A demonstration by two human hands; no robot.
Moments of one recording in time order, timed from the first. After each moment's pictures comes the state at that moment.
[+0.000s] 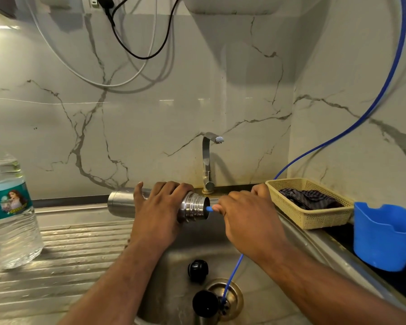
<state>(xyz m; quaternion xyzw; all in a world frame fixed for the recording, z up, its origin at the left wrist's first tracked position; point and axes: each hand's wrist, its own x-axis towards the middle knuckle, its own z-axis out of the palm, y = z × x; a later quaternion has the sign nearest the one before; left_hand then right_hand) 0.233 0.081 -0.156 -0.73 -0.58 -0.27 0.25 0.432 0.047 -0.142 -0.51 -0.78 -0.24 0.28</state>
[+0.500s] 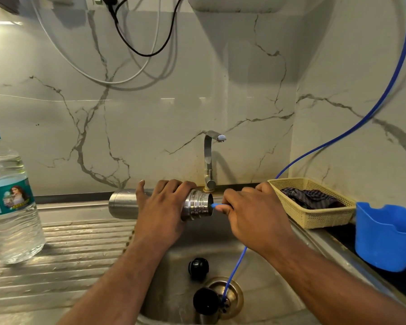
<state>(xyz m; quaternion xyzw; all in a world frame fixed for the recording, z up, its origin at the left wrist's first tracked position) 0.237 0.078 -0.154 -0.73 -0.59 -0.26 0.23 0.437 0.051 -0.136 -0.53 -0.76 -0.25 0.27</state>
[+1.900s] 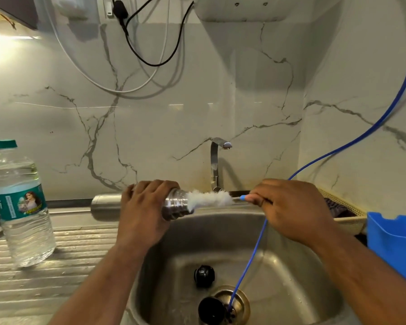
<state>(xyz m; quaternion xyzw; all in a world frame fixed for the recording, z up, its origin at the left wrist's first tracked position) 0.195 0.079 -0.143 -0.70 -0.59 -0.34 0.23 0.500 0.067 -0.111 -0.44 -0.79 -0.27 0.34</state>
